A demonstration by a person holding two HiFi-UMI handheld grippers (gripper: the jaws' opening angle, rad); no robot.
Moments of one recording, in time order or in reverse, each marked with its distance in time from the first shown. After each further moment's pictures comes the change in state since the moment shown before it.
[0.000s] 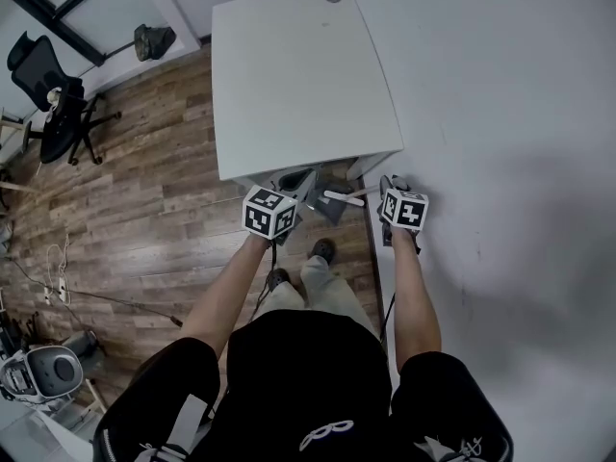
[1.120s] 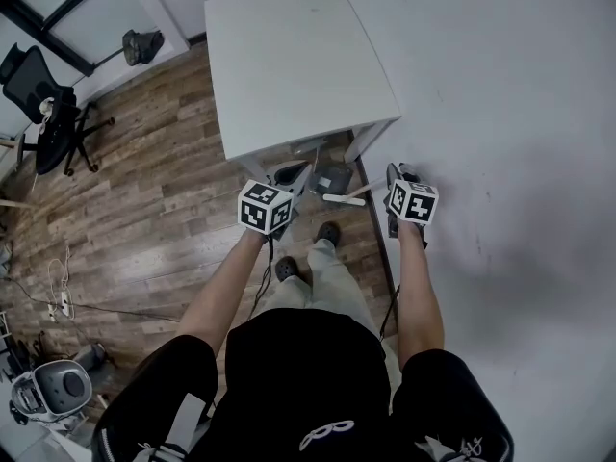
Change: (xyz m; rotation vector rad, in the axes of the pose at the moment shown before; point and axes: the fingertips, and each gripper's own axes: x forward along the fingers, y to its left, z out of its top) left arm -0.084 -0.034 -0.030 0.047 -0.008 -0.072; right arm -0.098 0.039 -0.031 0.043 -0.109 -0.075
